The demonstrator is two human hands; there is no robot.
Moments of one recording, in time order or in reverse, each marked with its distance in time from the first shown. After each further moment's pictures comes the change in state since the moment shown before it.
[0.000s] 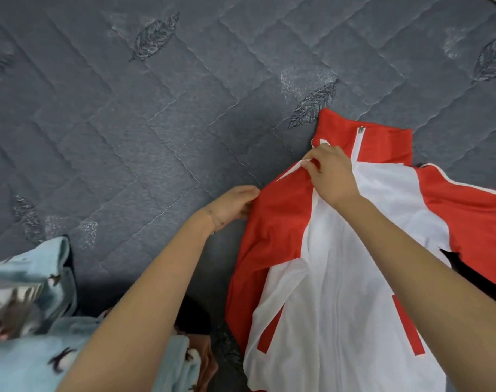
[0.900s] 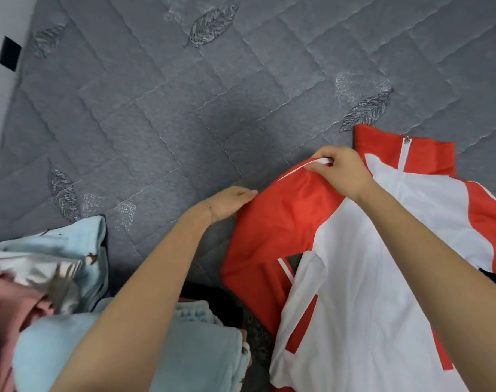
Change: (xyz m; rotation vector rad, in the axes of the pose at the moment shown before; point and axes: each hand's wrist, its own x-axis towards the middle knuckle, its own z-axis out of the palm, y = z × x) left_hand -0.041 -0.032 -0.097 0.250 0.018 0.021; right_hand 0.022 -0.082 0.020 0.315 -0.208 0.014
